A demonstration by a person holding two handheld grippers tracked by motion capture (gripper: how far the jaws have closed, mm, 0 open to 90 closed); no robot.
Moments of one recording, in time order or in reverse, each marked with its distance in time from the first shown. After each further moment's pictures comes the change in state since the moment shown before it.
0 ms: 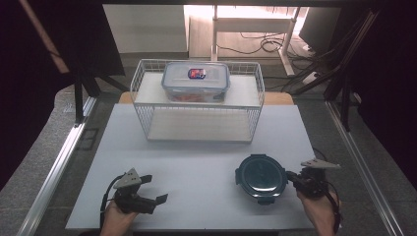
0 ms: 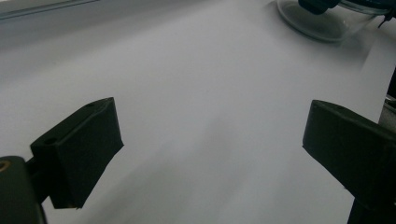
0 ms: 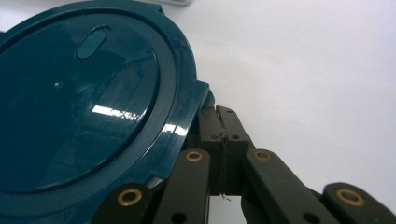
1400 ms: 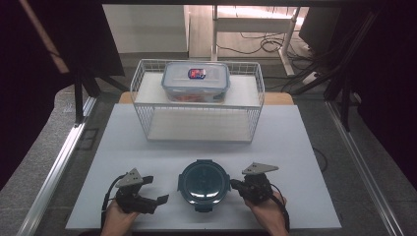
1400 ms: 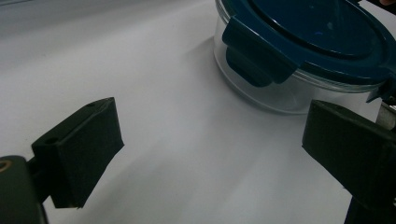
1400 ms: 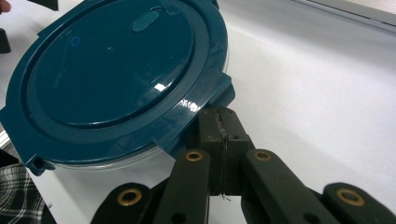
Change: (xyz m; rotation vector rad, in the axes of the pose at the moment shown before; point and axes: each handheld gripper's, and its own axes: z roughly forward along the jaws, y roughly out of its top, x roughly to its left) left arm 0.000 0.000 0.004 0.026 -0.014 -0.013; right arm 0.132 0.020 0.042 0.018 0.309 -0.184
